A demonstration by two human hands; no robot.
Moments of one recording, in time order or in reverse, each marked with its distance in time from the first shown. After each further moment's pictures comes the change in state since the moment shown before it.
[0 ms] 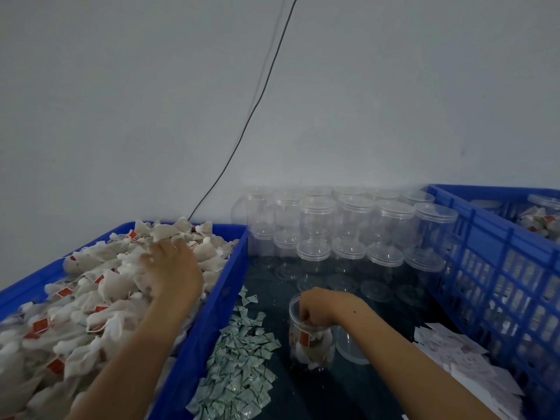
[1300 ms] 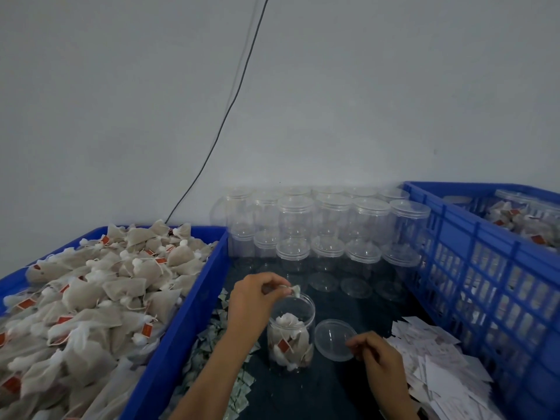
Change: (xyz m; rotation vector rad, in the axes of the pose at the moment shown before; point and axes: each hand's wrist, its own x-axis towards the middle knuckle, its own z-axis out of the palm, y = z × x) left_hand -0.080 0.105 0.013 -1.222 -0.165 0.468; right_hand -0.039 0.079 0.169 1.087 1.138 0.180
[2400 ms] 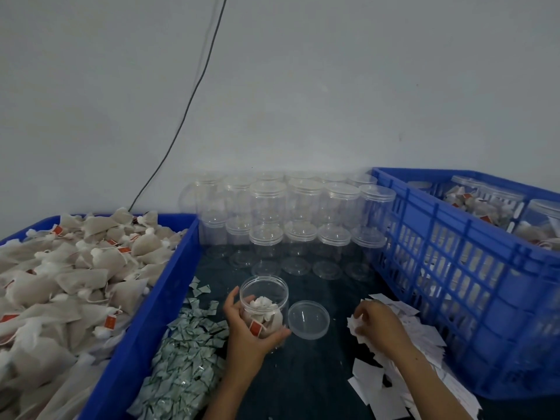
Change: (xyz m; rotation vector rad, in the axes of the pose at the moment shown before) left_hand -0.057 -0.073 0.088 -0.554 0.078 -0.017; right_hand 0.047 0.004 -0.060 -0.861 -0.351 0.229
